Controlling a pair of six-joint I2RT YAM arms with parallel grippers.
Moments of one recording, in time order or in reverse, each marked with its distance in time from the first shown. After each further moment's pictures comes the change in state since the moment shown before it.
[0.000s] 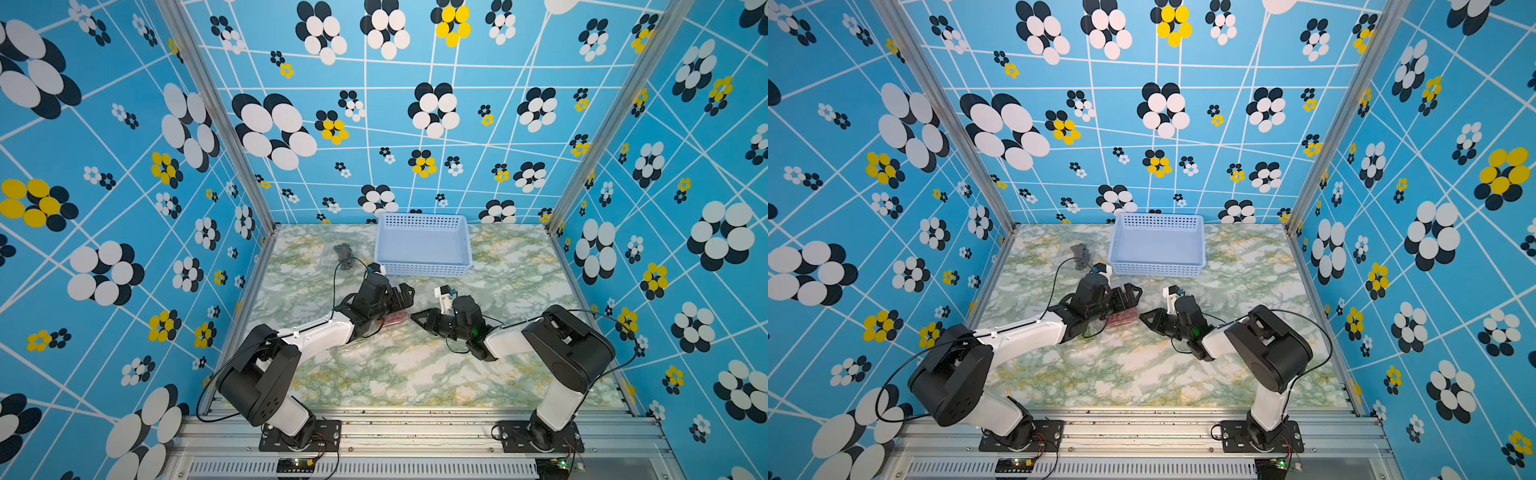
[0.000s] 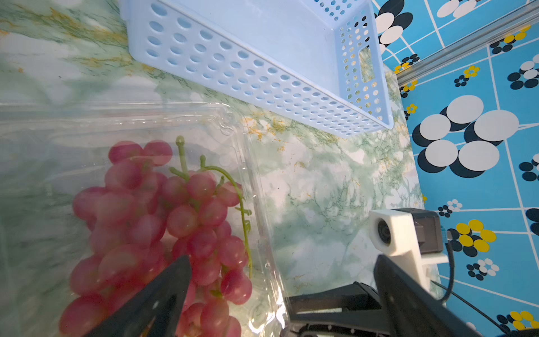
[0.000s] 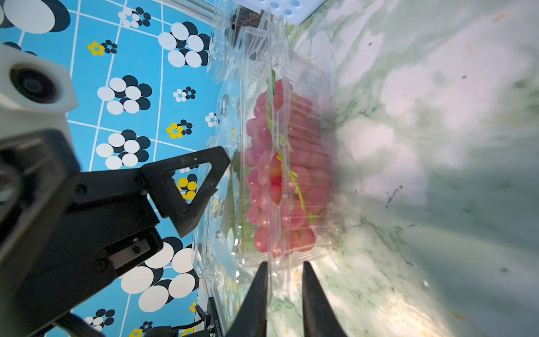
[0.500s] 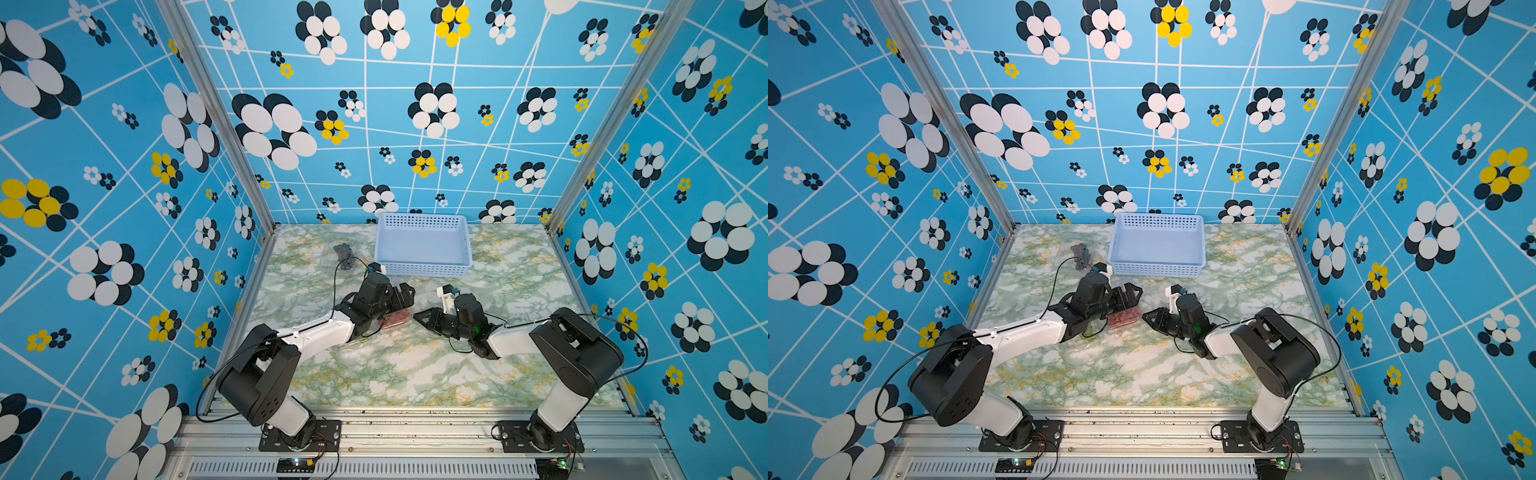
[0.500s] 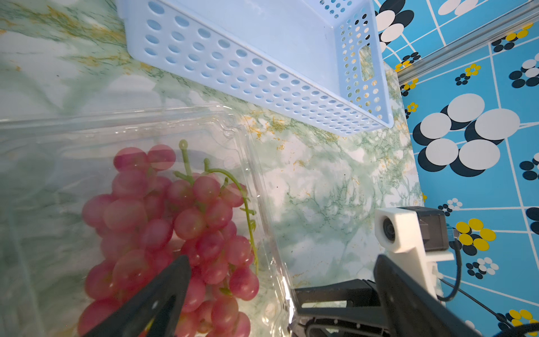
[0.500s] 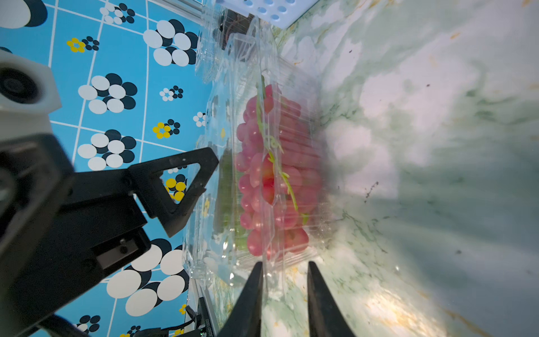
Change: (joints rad) left arm -0.001 0.000 0.010 -0.016 0.003 0.000; right arm -0.015 -0.048 0.006 -0.107 0.010 -0.042
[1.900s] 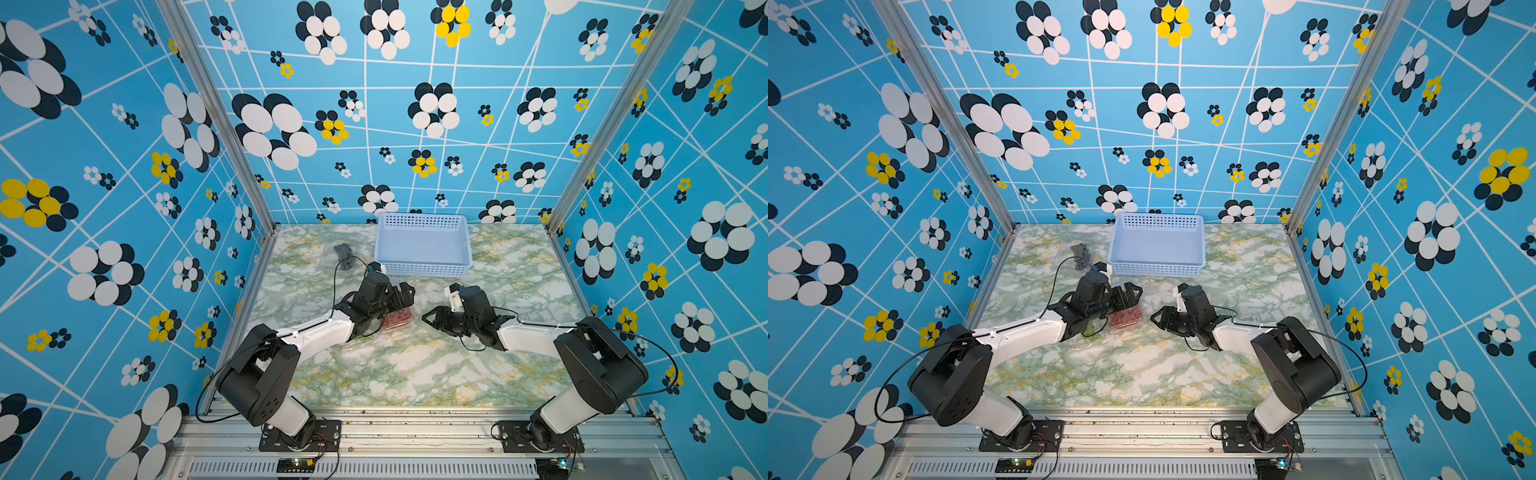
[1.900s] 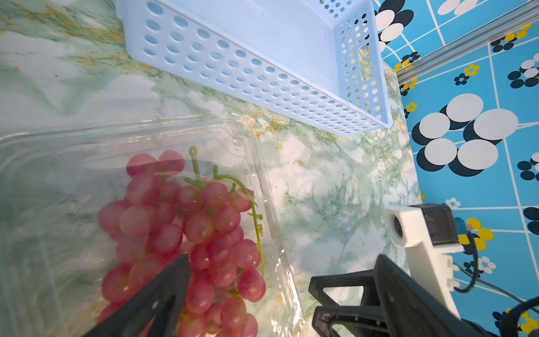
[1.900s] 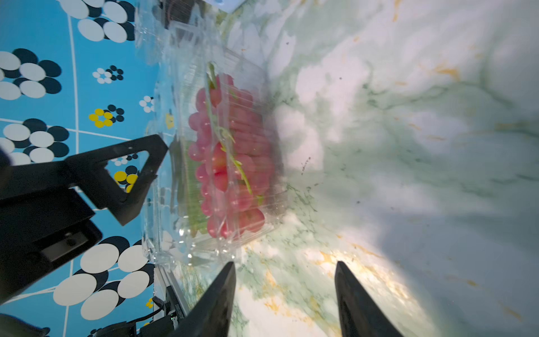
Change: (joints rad) left arm 0.000 0.000 0.012 -0.013 0.008 0.000; right arm -0.064 -0.134 0.060 -0.403 -0.003 -0.146
